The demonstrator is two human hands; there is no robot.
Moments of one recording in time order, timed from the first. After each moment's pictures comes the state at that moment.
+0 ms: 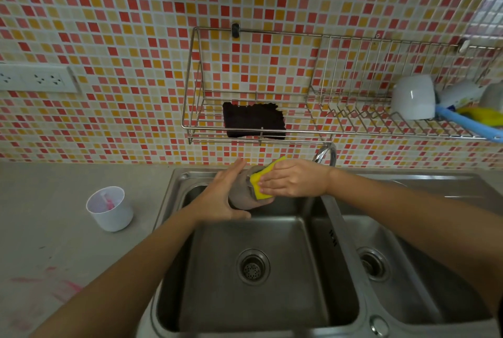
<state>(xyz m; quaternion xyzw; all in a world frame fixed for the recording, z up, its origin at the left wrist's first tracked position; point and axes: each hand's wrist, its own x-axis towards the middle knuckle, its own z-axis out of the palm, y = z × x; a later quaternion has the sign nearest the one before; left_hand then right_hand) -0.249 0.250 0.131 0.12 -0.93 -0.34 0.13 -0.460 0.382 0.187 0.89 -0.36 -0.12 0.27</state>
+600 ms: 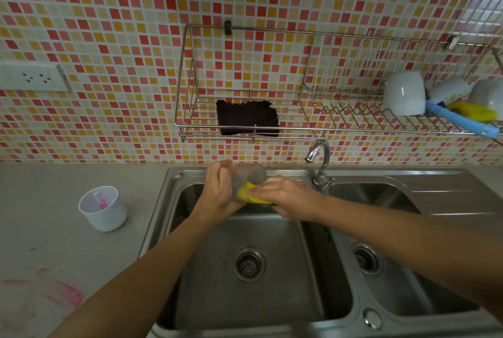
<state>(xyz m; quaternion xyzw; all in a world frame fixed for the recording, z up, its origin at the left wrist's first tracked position) -0.273 0.259 0.102 0.06 -0.89 -0.07 0.45 -0.413 0.409 0.160 0.82 -0.55 0.10 0.09</state>
